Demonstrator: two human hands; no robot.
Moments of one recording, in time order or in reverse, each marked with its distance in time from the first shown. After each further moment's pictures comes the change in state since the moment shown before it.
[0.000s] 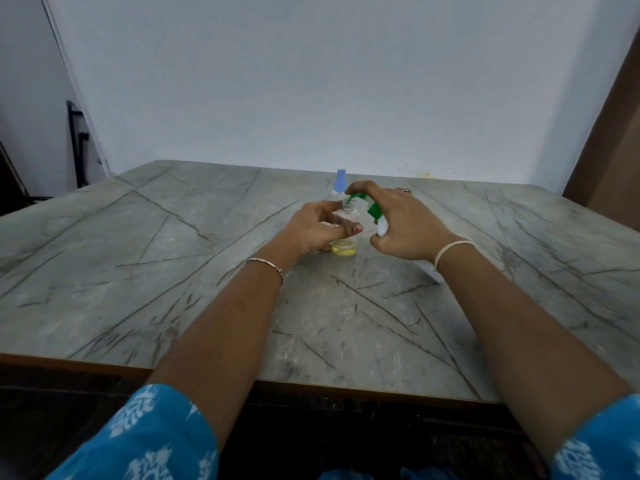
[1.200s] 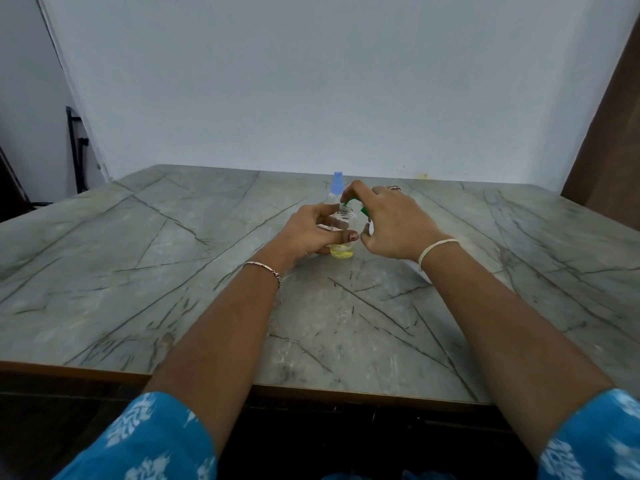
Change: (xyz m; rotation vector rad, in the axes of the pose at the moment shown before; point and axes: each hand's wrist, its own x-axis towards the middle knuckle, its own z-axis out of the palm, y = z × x) left_hand 0.003 -0.006 -0.002 -0.045 -0.009 0.011; right_hand 0.008 -0.010 0.002 -0.168 0.028 0.014
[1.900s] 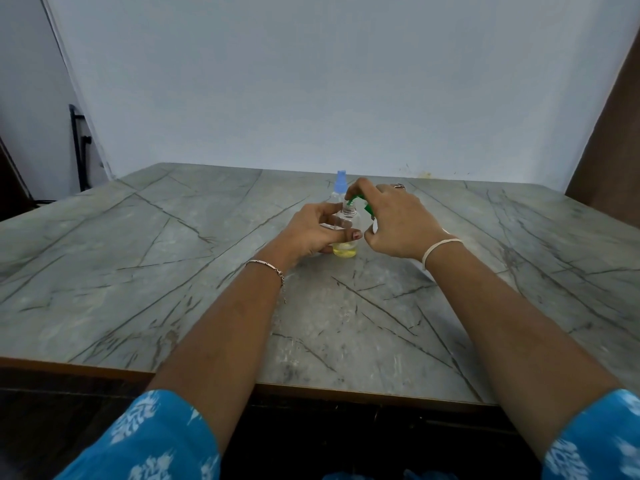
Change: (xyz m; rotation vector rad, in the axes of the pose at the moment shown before) left_hand 0.001 0.001 0.000 -0.013 -0.005 -0.010; right_hand 0.001 0.000 0.001 0.002 -0.020 0.049
